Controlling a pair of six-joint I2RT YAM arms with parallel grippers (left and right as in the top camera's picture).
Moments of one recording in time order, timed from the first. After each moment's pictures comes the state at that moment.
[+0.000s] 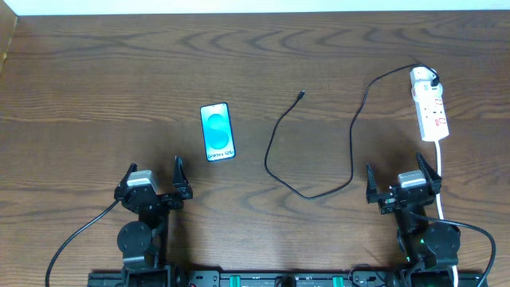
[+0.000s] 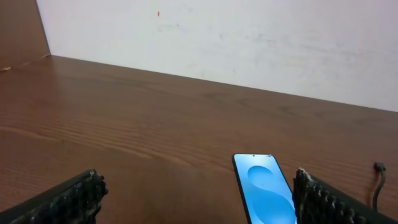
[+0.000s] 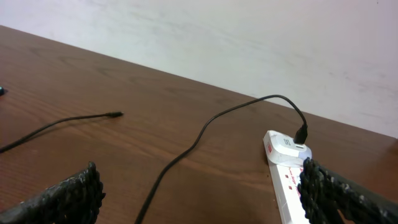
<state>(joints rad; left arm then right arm) 0.08 0.01 0.02 -0.11 0.02 -0.12 0.07 0.01 0.01 -0.06 -0.09 -0.22</state>
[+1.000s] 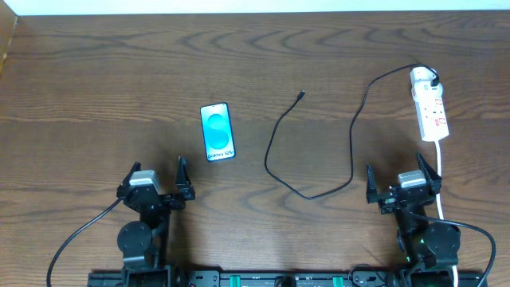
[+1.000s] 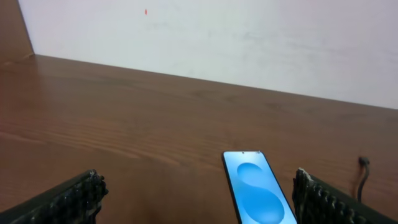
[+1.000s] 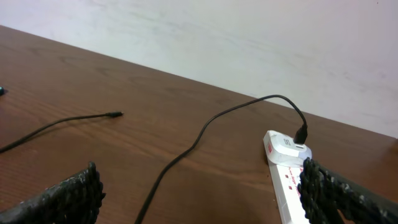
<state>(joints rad) 0.08 0.02 0.02 -0.10 0.07 -0.12 0.07 0.01 0.01 -0.06 -0.09 -0.22</state>
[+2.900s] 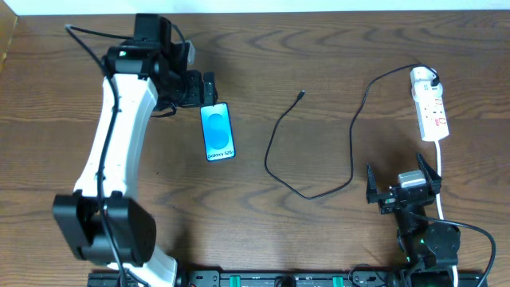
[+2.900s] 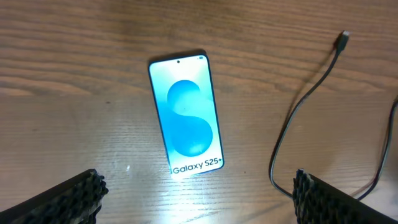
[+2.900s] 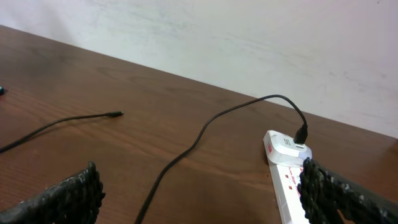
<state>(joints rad) -0.06 1.77 1.66 -1.16 0.22 -0.10 0.07 0.01 0.01 -0.06 -0.09 -0.22</state>
